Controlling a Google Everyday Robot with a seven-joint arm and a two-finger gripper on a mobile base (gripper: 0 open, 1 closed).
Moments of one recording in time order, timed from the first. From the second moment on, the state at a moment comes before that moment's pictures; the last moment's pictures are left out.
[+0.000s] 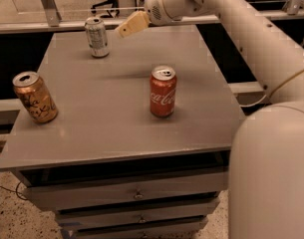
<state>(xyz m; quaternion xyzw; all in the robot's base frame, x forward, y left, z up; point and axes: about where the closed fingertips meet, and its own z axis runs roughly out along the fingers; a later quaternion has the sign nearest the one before) 0.796 0.039 0.950 -0.45 0.72 0.21 0.48</state>
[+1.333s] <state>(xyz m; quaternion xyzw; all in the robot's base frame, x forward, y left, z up) 0.822 0.142 0.917 -0.47 0.70 0.27 0.47</state>
